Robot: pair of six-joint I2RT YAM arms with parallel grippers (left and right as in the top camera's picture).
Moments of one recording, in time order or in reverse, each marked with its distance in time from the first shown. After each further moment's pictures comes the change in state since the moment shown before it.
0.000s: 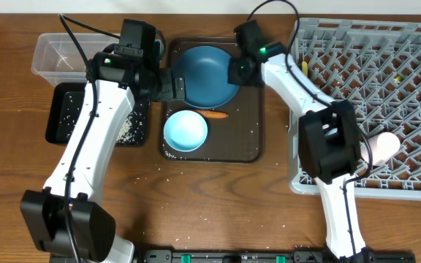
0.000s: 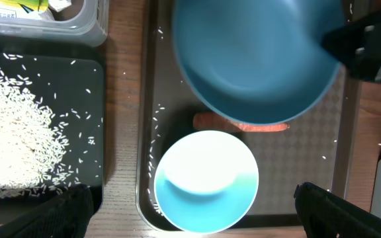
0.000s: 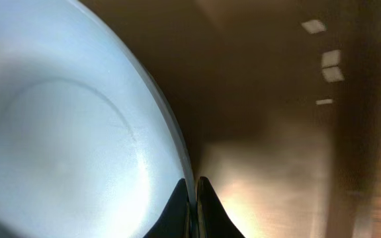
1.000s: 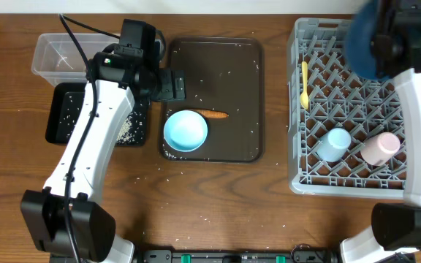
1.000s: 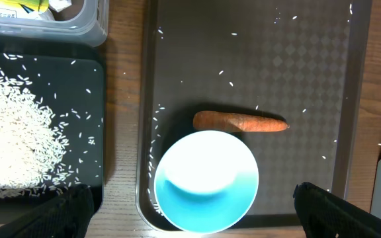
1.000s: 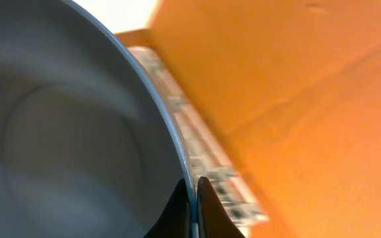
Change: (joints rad) left arm 0.000 0.000 0.000 0.000 0.000 0.000; right arm -0.375 -0.644 -0.012 -0.351 1.024 -0.315
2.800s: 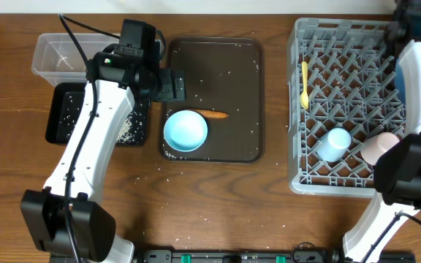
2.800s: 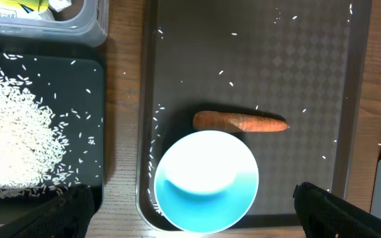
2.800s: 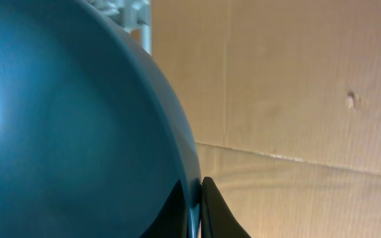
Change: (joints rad) left arm 0.000 0.000 0.000 0.000 0.000 0.000; right arm -0.169 0.311 0.006 0.270 0.007 -0.761
